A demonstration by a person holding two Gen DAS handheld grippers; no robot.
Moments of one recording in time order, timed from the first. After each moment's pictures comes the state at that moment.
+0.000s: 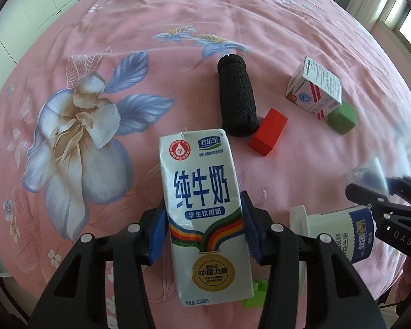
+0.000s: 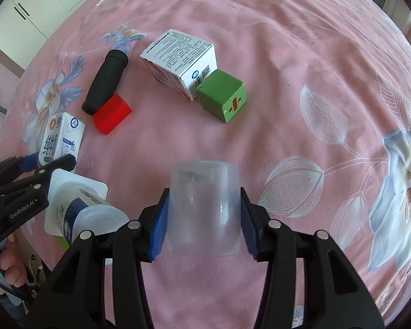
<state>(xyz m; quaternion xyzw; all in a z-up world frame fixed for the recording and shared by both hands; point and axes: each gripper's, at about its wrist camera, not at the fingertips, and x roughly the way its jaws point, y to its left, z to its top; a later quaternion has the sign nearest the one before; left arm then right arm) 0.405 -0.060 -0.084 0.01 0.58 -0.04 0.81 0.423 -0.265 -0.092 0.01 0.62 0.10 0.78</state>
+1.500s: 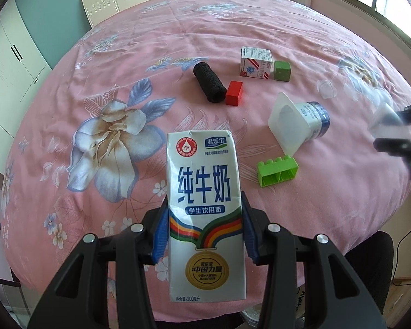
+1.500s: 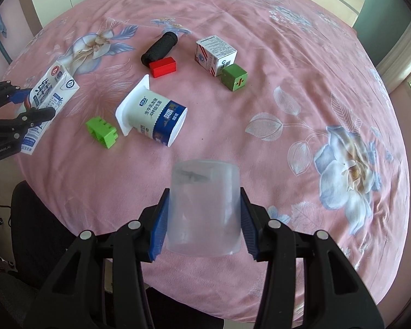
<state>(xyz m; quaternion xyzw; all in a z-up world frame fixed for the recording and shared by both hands) 0.287 -0.034 -0.035 0.15 0.50 -0.13 0.85 0.279 -0.249 -0.024 -0.14 0.56 0.10 0.81</state>
